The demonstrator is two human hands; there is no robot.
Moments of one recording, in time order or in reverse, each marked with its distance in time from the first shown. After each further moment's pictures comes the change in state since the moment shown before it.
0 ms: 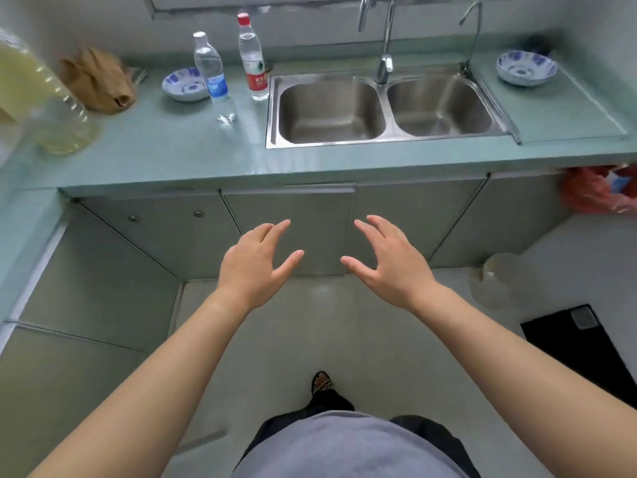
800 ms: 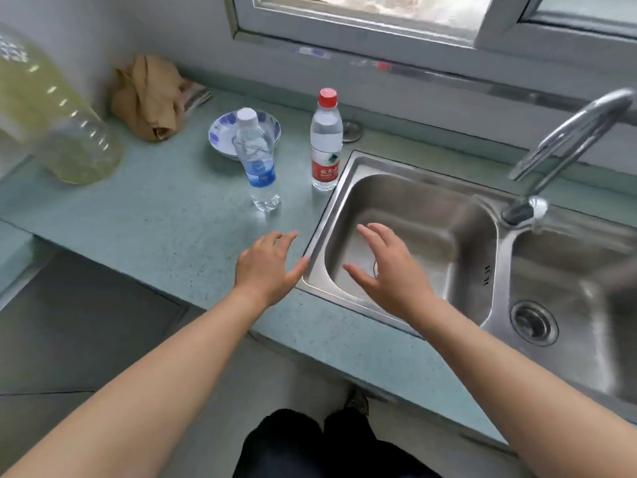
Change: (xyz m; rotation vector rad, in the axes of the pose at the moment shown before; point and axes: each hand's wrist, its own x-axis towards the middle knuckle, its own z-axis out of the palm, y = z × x) left_hand 0.430 -0.145 0.042 0.122 0.052 -0.444; right_hand 0.525 0.030 -0.004 0.003 -0.157 -0.379
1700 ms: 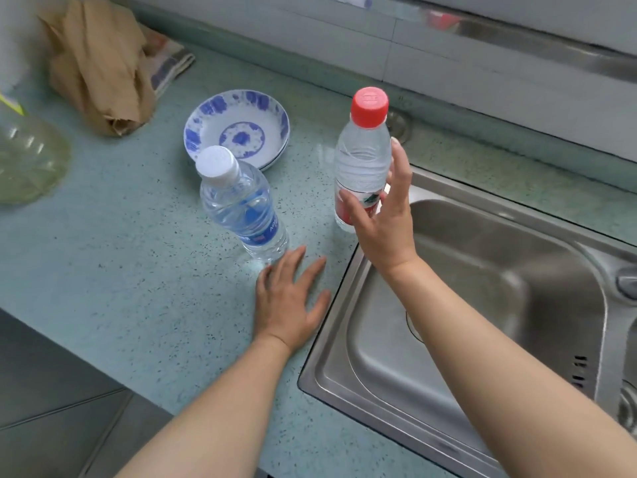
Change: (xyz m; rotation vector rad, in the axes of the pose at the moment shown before) left_hand 0.127 -0.030 0.093 -0.061 0.012 -0.073; right_hand 0.258 0.031 0.073 0.618 0.415 -0.095
